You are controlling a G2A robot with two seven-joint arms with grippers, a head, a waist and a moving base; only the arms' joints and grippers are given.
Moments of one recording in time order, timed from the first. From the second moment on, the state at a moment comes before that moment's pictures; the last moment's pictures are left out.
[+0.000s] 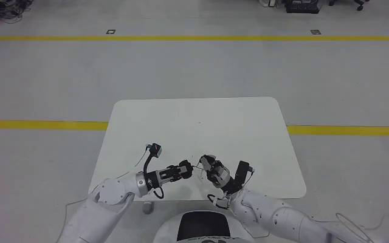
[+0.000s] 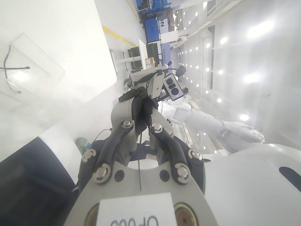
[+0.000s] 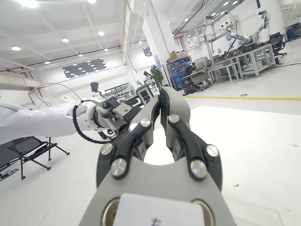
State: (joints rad) left arm 1.65 -1.01 -1.17 -1.68 -0.29 -0.34 -0.75; right arm -1.15 -1.12 0.17 -1.18 -0.72 -0.34 -1.18
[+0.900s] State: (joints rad) left arm 1.70 -1.02 -1.18 -1.76 -0.13 -0.34 -0.61; right arm -1.15 -1.13 0.17 -1.19 -0.61 -0.34 -1.18
